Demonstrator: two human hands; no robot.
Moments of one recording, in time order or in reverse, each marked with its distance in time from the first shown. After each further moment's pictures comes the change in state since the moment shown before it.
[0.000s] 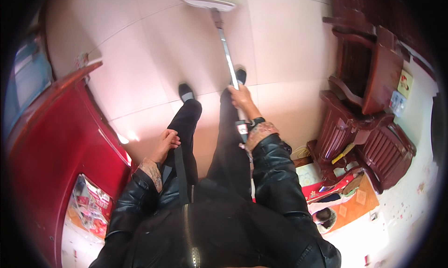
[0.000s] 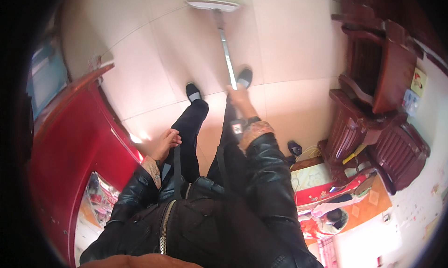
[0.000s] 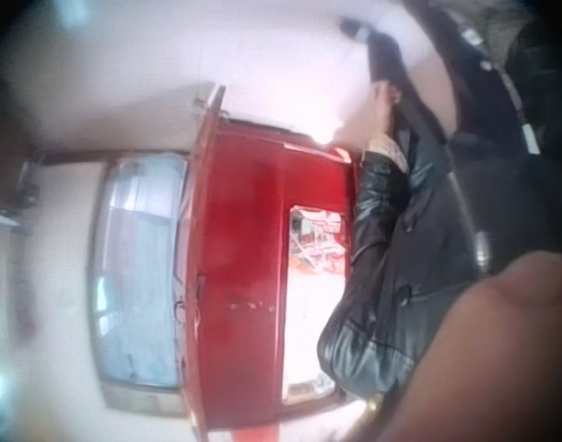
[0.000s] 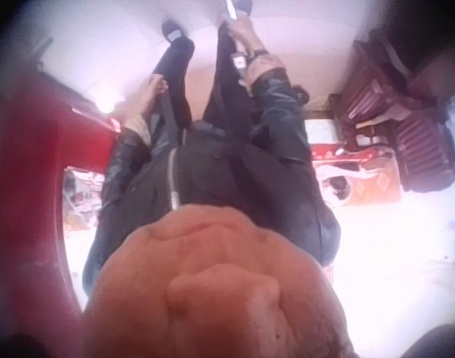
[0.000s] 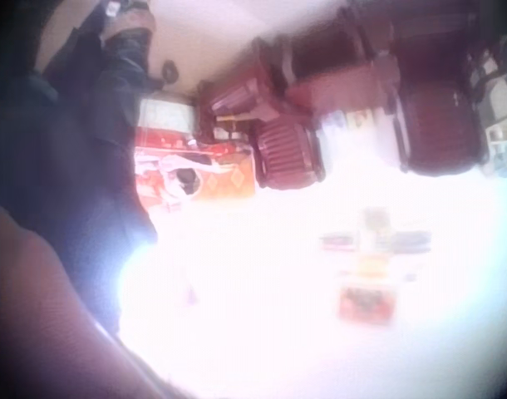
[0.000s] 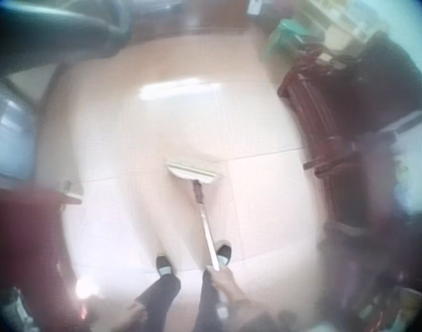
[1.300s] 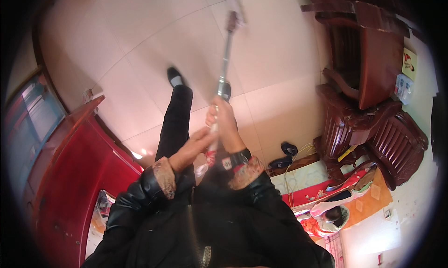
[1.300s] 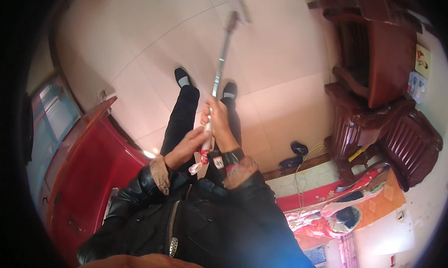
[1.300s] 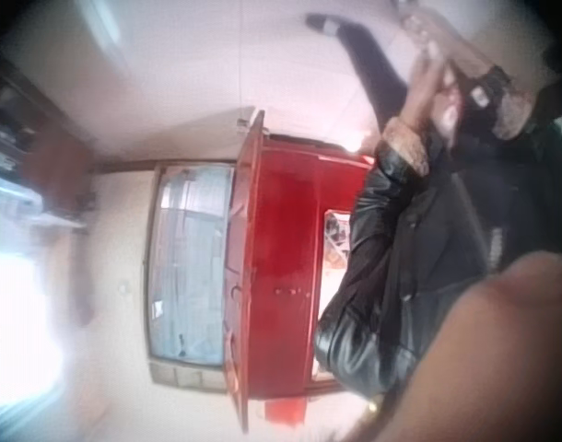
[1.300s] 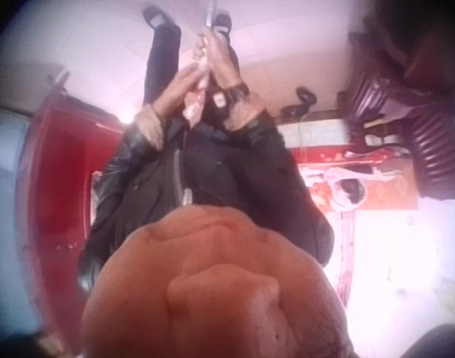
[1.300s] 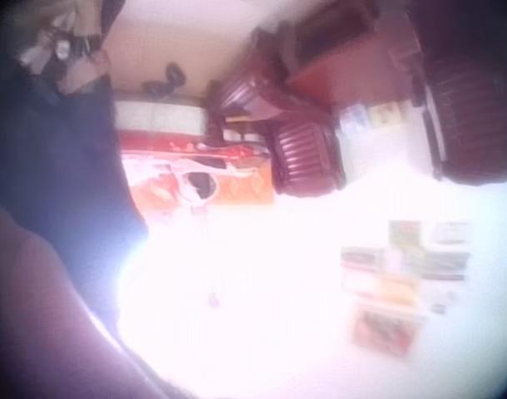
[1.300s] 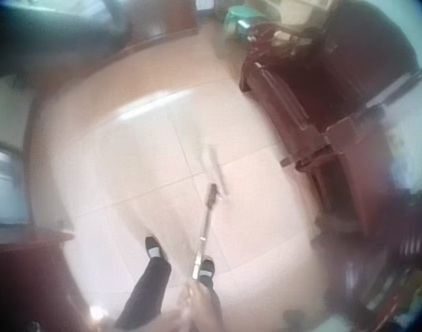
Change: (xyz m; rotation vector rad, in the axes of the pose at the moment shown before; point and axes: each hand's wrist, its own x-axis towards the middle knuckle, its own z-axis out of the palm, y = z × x) left_hand -0.039 0.162 0.175 0.072 -0.431 -0.023; right_hand -0.092 -0.094 -0.016 1.126 -0.163 0.093
